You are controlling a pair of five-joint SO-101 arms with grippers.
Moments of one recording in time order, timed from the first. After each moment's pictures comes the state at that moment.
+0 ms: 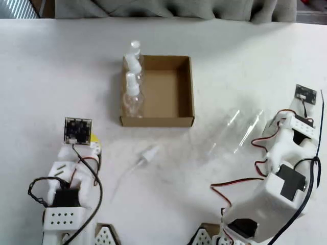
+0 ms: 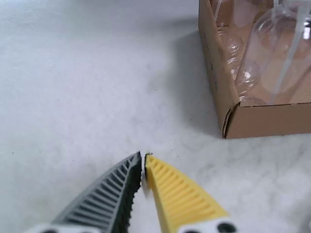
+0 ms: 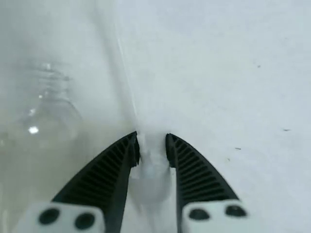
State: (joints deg) left arm -8.2 -84.3 96.7 32.3 -4.1; right arm 28.5 13.3 23.3 44.6 9.7
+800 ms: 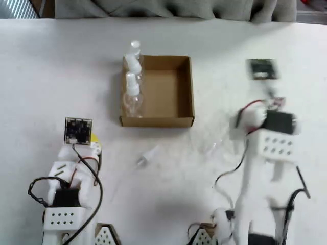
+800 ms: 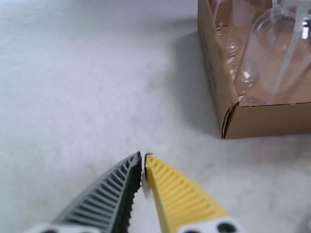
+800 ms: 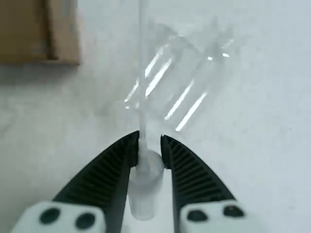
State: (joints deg) left arm -8.0 -84.3 96.7 32.3 -4.1; right arm 0.6 -33.5 23.0 84.8 15.3
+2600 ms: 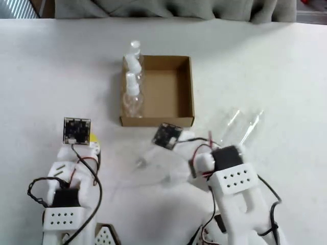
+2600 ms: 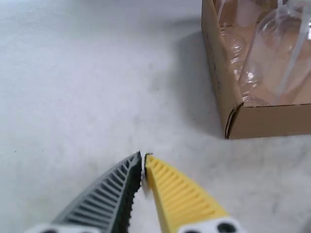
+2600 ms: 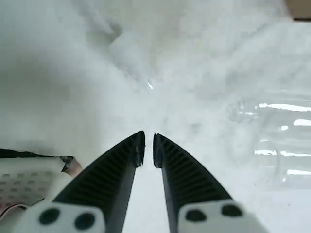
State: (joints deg) left arm -8.7 -84.3 96.7 32.3 -4.1; right arm -19.3 -47.4 54.4 82.3 46.5
